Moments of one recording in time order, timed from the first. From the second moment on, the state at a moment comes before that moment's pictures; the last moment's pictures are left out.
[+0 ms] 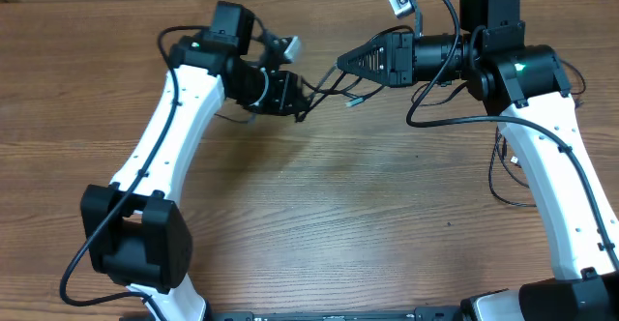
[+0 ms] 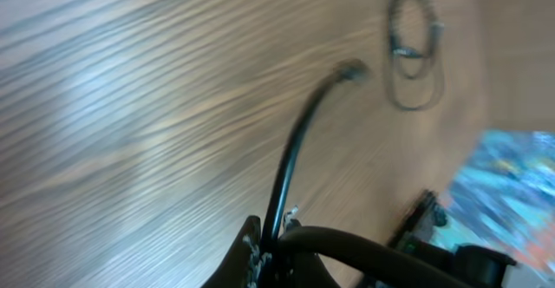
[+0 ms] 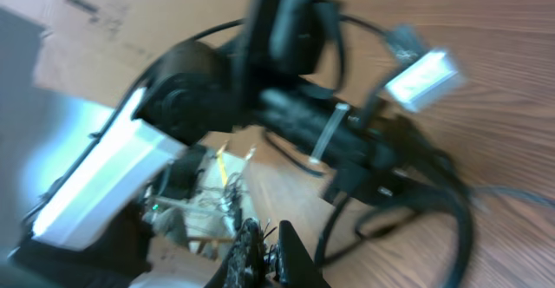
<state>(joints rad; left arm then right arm) -0.22 1.86 1.66 -1.05 0.68 -0.05 0.22 1.60 1.67 -0.74 -1.10 0.36</state>
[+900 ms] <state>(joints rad) -0.08 1.40 1.67 -1.13 0.57 -0.08 0.15 1.60 1.67 -1.12 -0.25 0.28</state>
